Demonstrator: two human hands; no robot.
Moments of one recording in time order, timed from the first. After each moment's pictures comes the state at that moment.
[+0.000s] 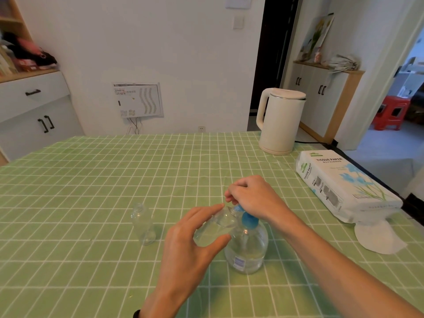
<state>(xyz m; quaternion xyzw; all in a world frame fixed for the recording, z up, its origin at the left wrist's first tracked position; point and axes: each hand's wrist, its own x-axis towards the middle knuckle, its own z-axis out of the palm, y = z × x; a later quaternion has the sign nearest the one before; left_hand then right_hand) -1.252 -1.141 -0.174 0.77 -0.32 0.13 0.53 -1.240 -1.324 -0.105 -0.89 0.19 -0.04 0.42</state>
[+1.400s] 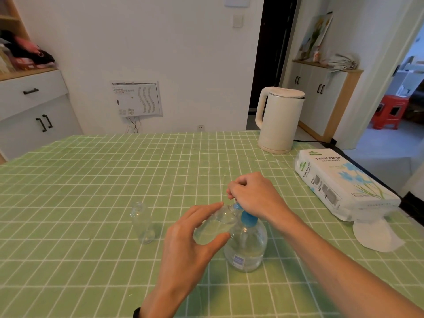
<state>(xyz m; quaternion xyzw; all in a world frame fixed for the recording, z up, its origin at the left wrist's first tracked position) -1.252 -1.141 -0.173 0.77 -0.31 0.13 0.54 -1.241 -1.321 -0.106 -0.90 0.21 -0.08 0.37</state>
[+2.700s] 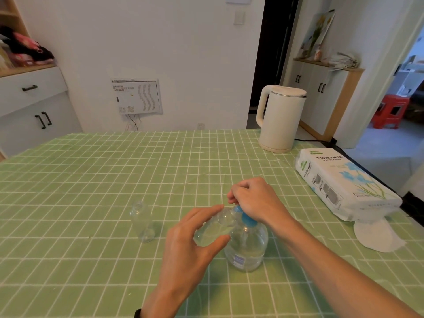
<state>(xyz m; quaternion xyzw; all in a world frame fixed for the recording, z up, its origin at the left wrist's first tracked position) -1.252 -1.141 -0.179 0.78 -0.30 0.13 0.53 -1.244 -1.322 -0.116 -0.89 0.21 -0.06 0.40</state>
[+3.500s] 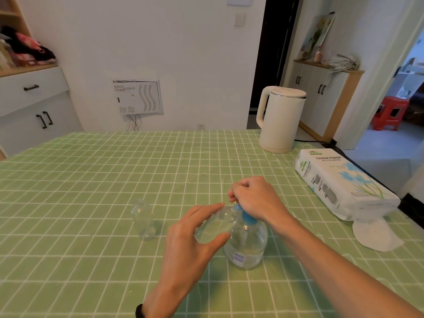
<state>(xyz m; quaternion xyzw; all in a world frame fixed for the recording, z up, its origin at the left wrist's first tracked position) -1.253 -1.142 -0.177 0.78 -0.30 0.13 0.54 -1.245 -1.320 -0.113 -0.89 0.21 -0.07 0.40</state>
